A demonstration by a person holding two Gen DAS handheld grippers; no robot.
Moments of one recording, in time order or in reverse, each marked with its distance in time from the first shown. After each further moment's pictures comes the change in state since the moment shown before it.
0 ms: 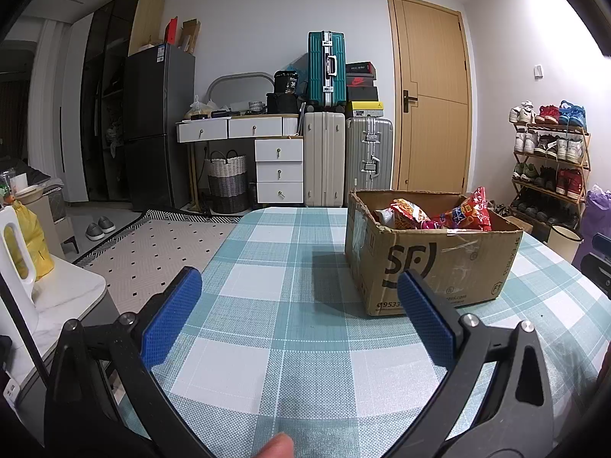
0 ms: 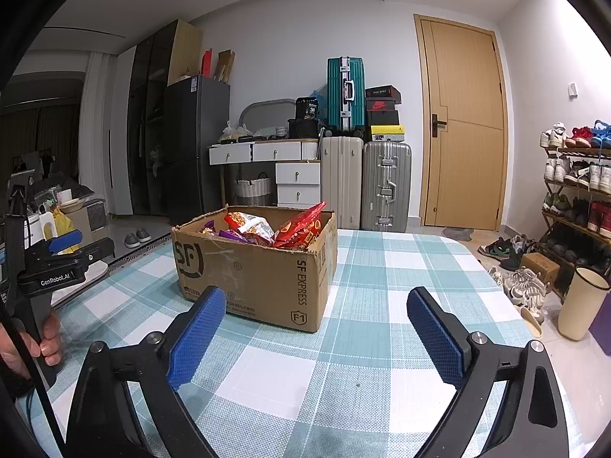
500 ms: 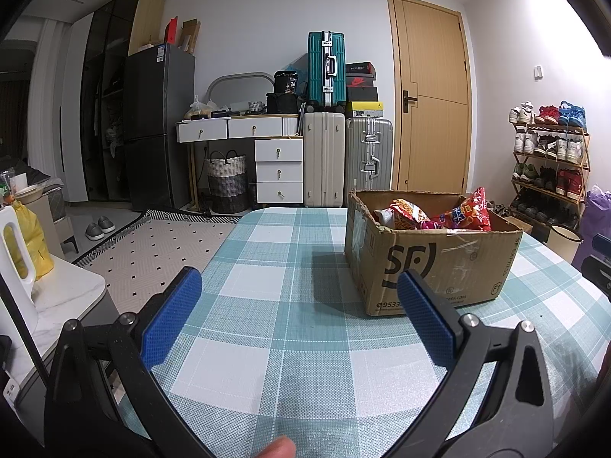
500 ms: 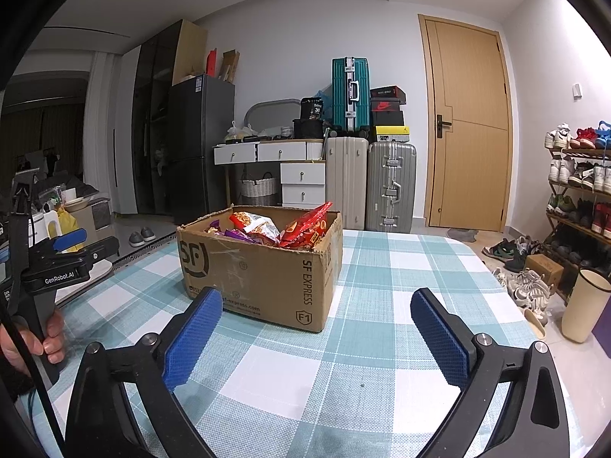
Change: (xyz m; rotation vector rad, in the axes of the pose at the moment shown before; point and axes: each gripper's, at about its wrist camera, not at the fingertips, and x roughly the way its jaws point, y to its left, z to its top) left arm 0.000 0.000 0.000 0.000 -0.001 0.000; right arm 0.001 0.002 -0.001 -0.005 0.000 0.018
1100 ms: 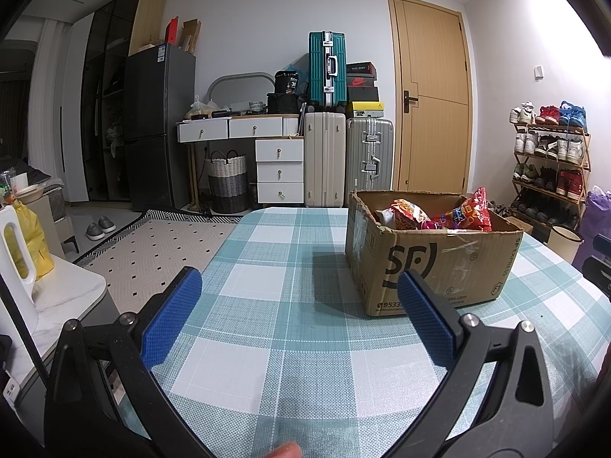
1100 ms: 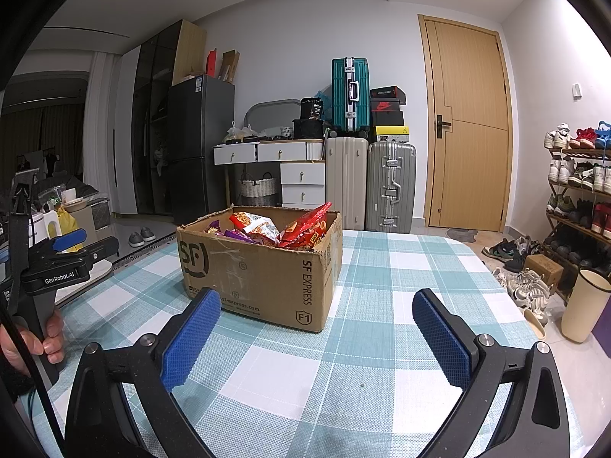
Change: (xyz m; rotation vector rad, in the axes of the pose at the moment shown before) left arm 0.000 0.000 0.000 0.000 0.000 0.000; right arm 0.000 0.000 0.000 0.000 0.000 0.000
